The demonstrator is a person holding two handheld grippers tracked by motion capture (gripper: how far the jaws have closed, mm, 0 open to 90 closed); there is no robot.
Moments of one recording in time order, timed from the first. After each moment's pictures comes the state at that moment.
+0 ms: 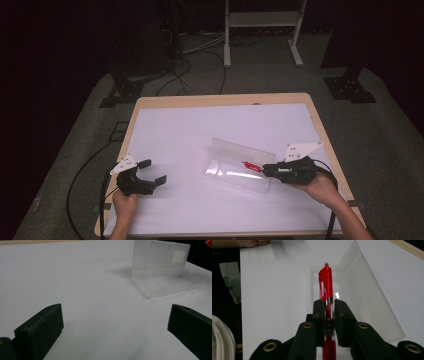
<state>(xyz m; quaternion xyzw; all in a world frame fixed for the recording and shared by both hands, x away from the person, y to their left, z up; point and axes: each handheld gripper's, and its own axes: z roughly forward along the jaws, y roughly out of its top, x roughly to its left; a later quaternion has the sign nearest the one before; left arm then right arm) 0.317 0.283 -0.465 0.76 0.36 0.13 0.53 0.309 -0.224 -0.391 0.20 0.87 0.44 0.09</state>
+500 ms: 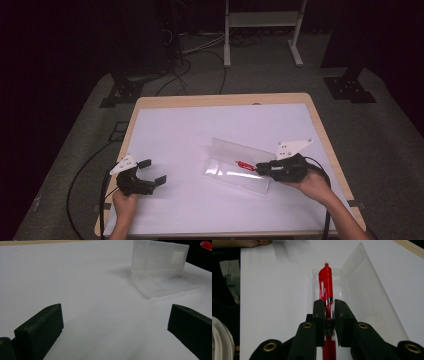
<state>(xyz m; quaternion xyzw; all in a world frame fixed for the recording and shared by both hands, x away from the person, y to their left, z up) 0.317 0.283 -0.465 0.76 0.35 0.13 0.53 0.317 -0.206 -0.391 0.19 0.88 0.44 0.08</state>
